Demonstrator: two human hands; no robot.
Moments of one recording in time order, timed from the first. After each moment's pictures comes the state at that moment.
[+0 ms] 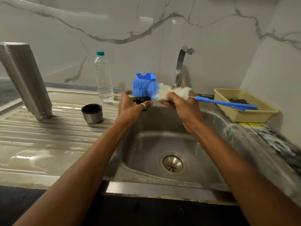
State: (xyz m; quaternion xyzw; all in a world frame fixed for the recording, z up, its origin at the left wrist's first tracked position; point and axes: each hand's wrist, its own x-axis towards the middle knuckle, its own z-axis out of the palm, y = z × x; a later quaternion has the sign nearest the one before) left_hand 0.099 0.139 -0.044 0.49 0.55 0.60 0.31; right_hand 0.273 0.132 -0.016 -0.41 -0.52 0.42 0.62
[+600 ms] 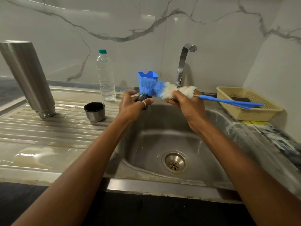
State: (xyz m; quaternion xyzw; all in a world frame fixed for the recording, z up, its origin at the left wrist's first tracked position) left_hand 0.094 0.137 -0.044 0.46 0.53 0.60 0.38; right_hand 0.276 0.129 -0.015 -0.43 -0.51 0.40 0.63
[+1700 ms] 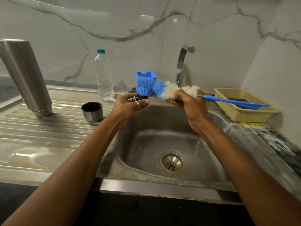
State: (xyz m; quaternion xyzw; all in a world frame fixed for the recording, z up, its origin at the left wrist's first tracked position) left_hand 0.083 0.131 -0.039 0.44 0.47 0.60 0.48; right_hand 0.286 0.123 -0.007 -0.39 -0.51 0.43 0.63
